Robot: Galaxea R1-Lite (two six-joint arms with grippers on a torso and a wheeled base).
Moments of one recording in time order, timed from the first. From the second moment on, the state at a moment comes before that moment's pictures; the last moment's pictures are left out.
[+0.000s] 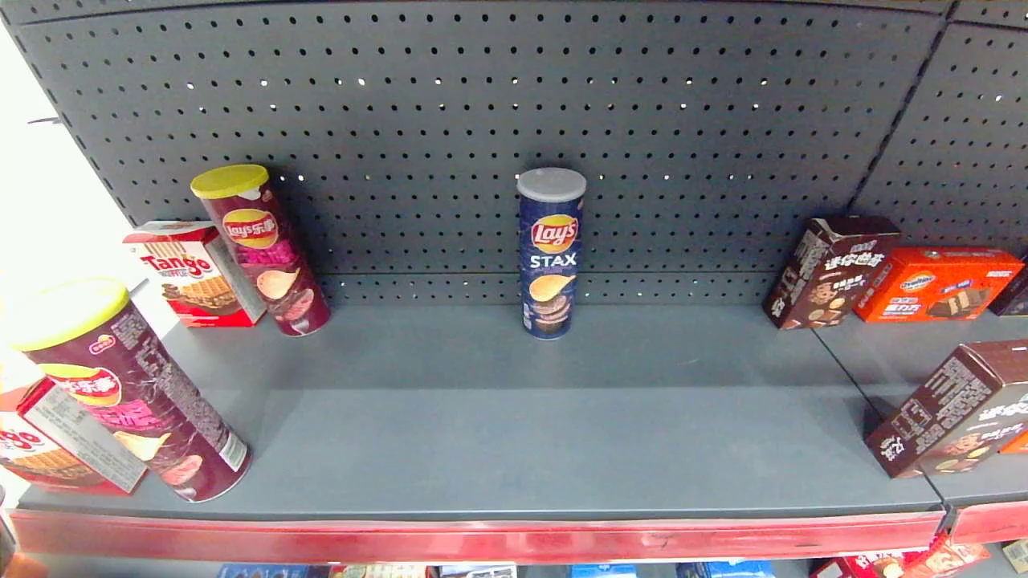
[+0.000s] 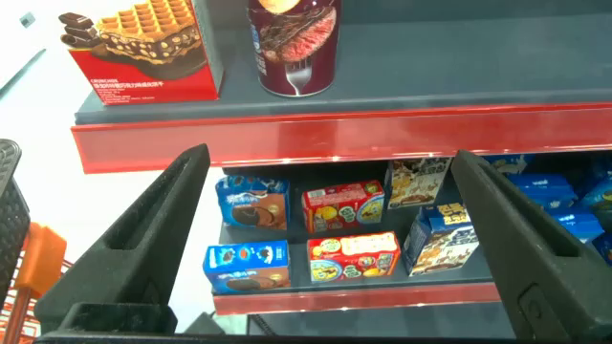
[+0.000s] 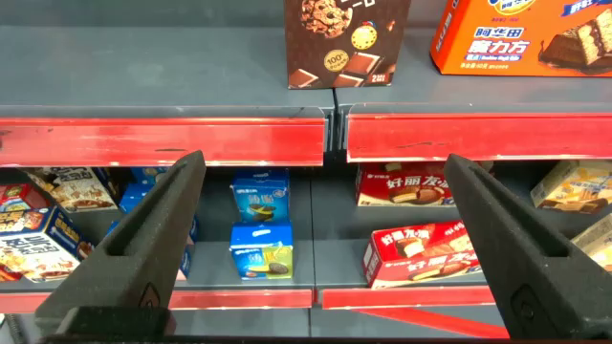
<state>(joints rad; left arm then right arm) 0.00 0.00 0.00 0.00 -0.04 0.01 -0.01 0.00 0.00 0.00 -0.01 -0.01</state>
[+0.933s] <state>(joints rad) 0.00 0.00 0.00 0.00 -0.04 0.01 -0.01 0.00 0.00 0.00 -0.01 -0.01</state>
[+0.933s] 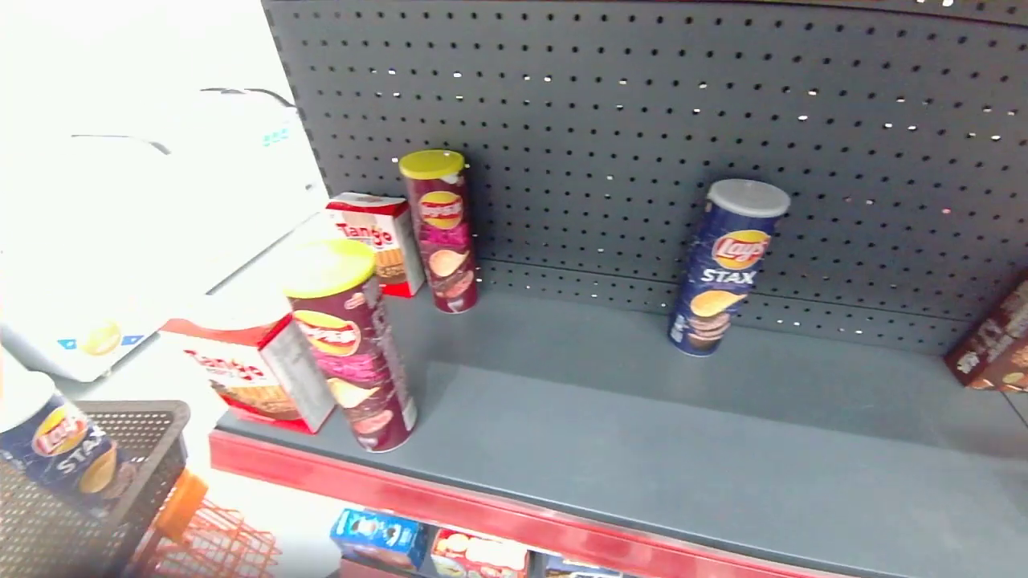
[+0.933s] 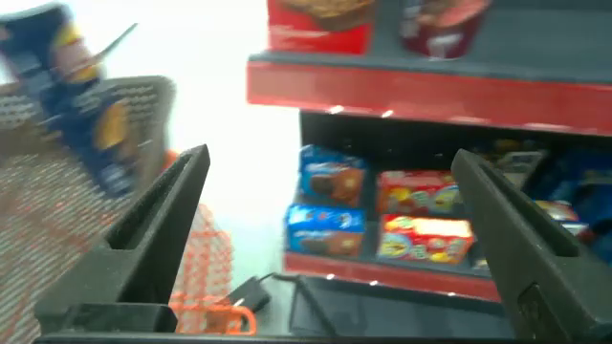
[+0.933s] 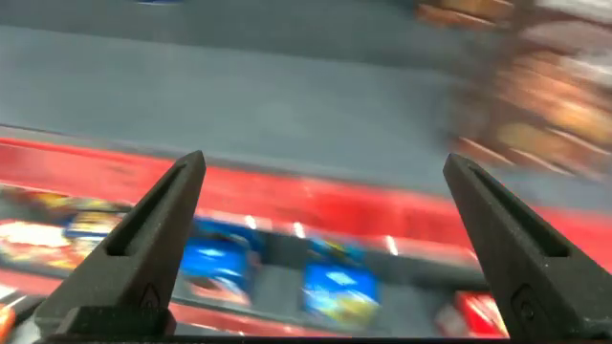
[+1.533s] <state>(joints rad) 0.00 0.00 0.00 0.00 -0.04 0.01 -0.01 0.00 0.00 0.00 -0.01 -0.01</state>
